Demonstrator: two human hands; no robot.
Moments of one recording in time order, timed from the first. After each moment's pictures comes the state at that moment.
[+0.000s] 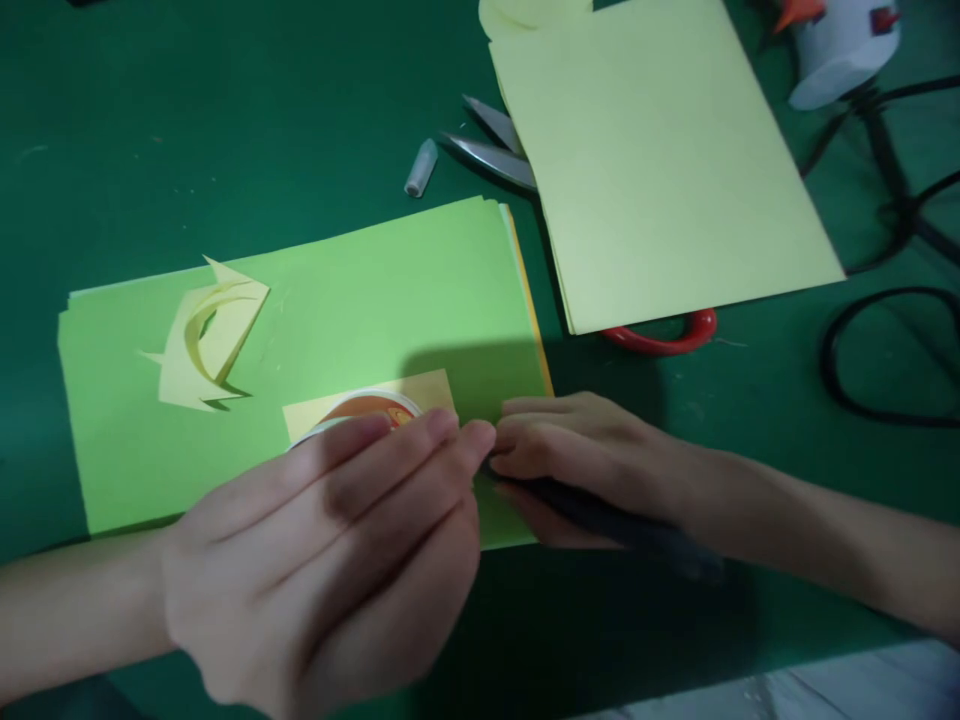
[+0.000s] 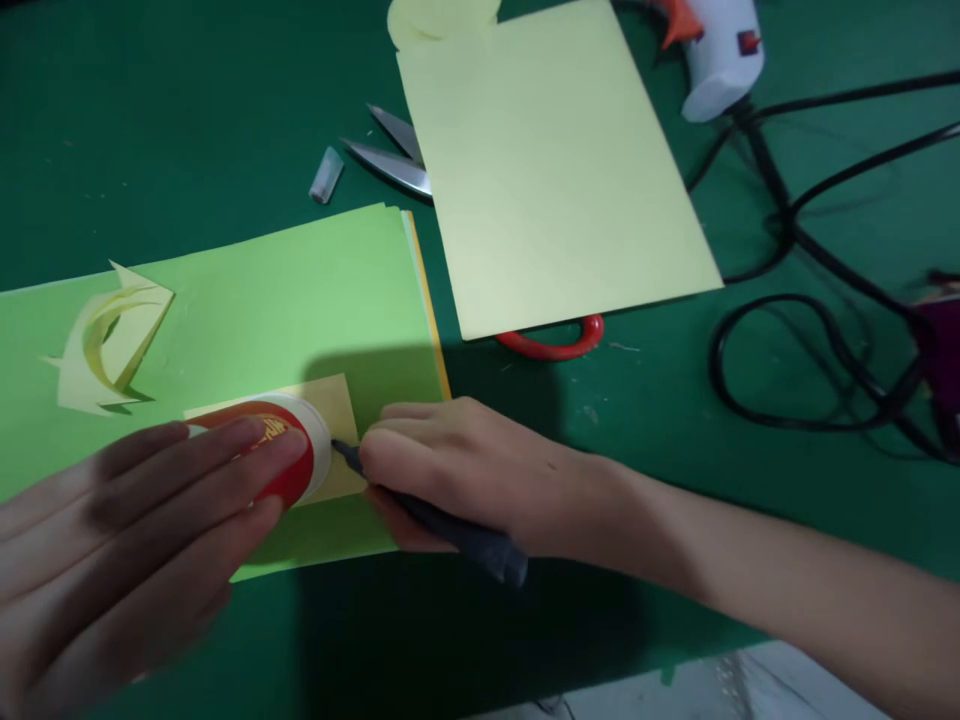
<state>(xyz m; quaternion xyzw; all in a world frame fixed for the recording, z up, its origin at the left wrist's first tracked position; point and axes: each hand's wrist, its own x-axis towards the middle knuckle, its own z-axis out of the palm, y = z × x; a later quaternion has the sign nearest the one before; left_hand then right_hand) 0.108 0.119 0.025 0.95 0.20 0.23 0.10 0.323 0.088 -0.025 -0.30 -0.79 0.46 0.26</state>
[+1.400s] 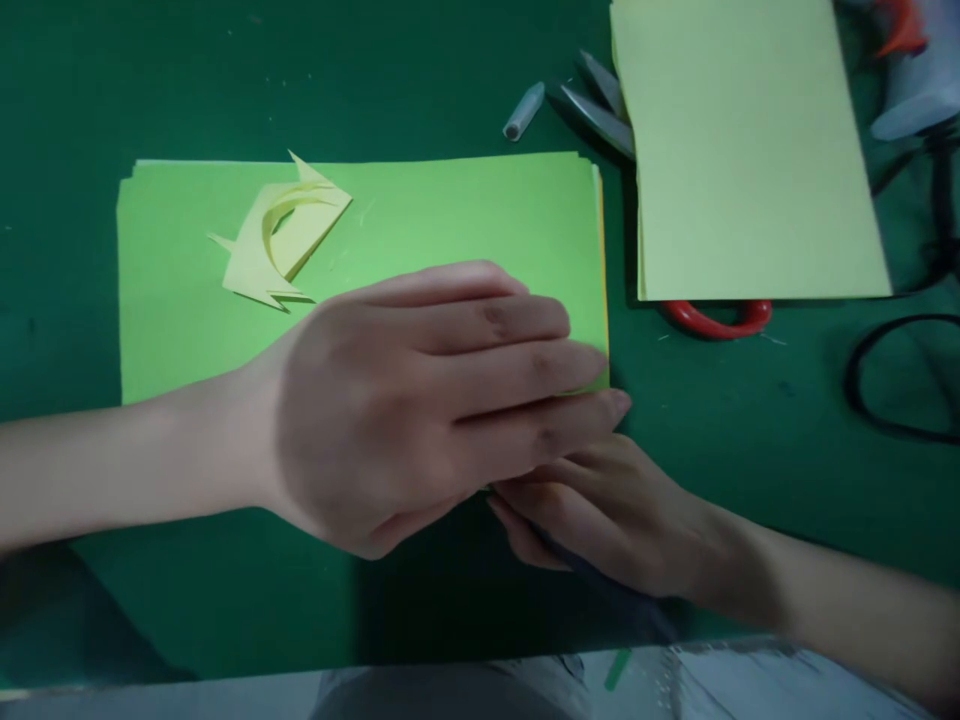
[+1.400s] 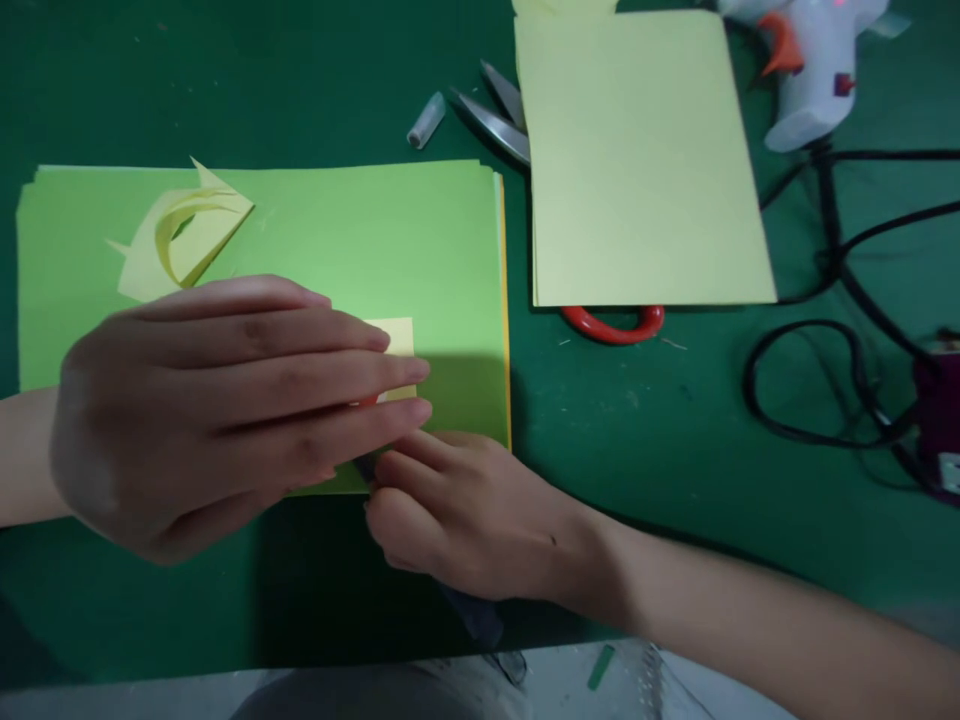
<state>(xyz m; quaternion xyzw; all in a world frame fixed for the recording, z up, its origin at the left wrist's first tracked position) 0.095 0.129 0.008 0.95 0.07 0.25 0.15 0.277 0.051 -0.021 -0.28 -0.91 0.19 0.24</state>
